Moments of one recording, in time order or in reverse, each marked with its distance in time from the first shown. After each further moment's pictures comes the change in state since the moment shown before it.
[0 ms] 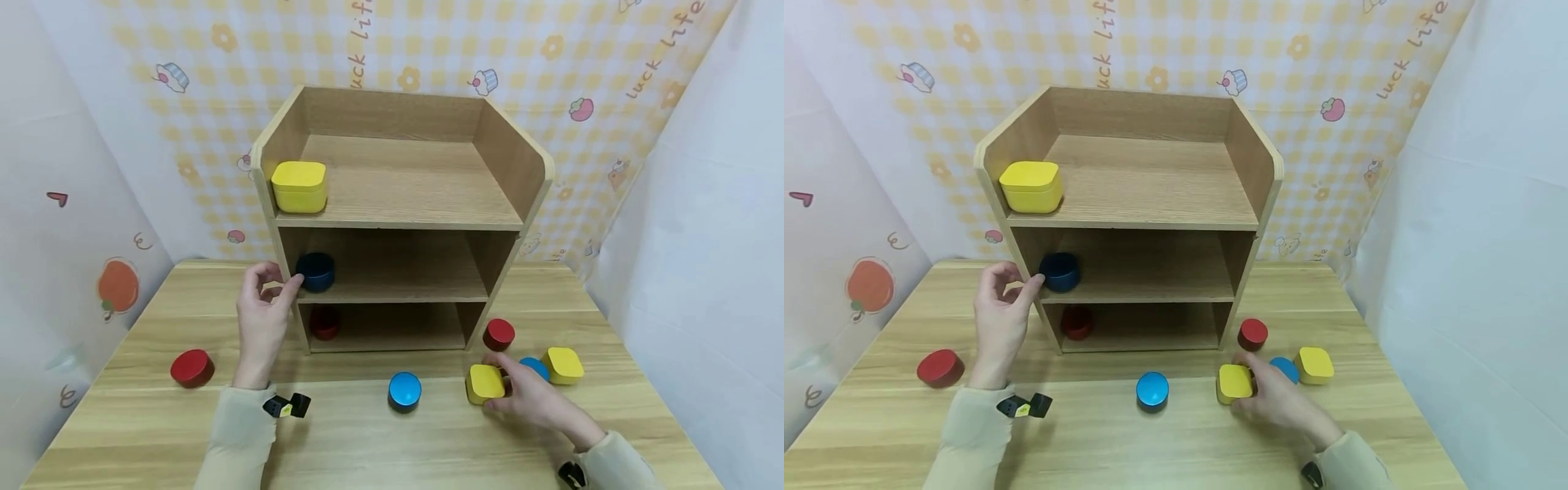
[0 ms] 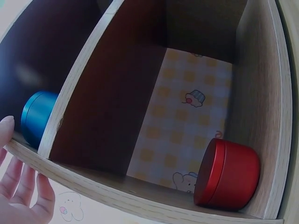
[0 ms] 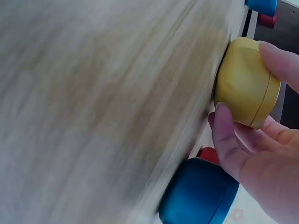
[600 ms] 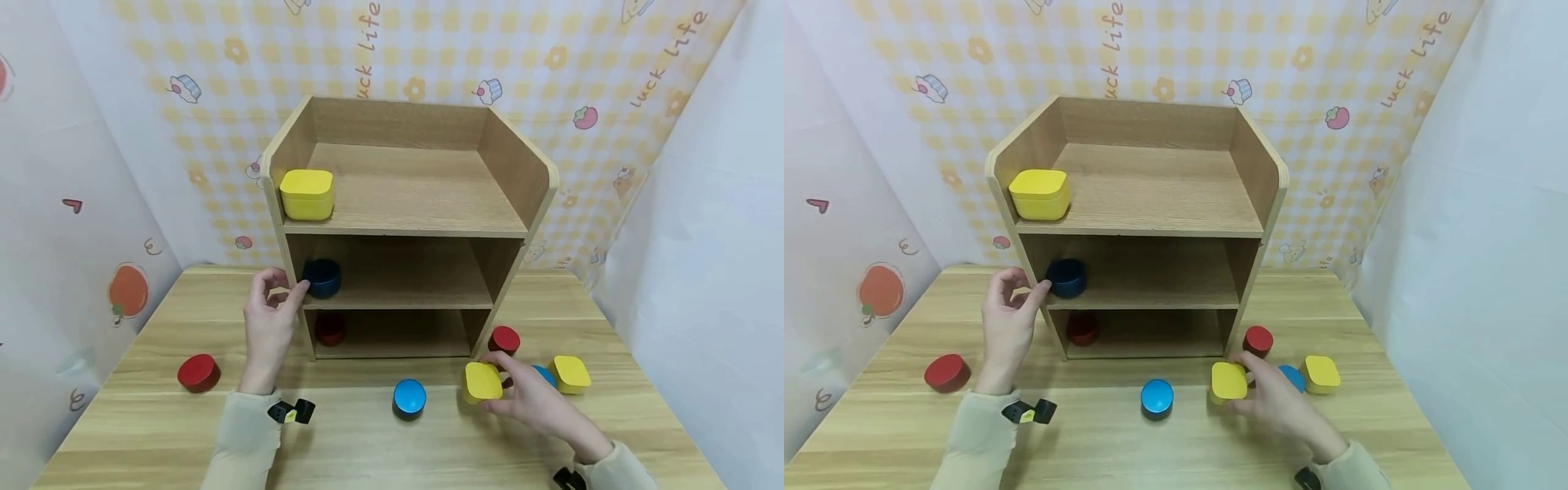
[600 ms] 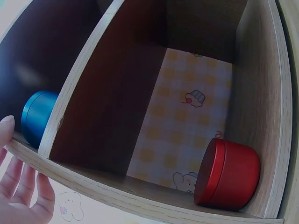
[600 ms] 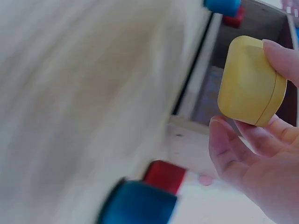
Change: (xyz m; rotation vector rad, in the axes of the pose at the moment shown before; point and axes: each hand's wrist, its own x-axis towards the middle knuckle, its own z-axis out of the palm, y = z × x) left_hand -0.002 0.012 0.001 0.009 0.004 -0.014; right_hand 0.004 -0.027 -0.004 0.013 0.085 -0.094
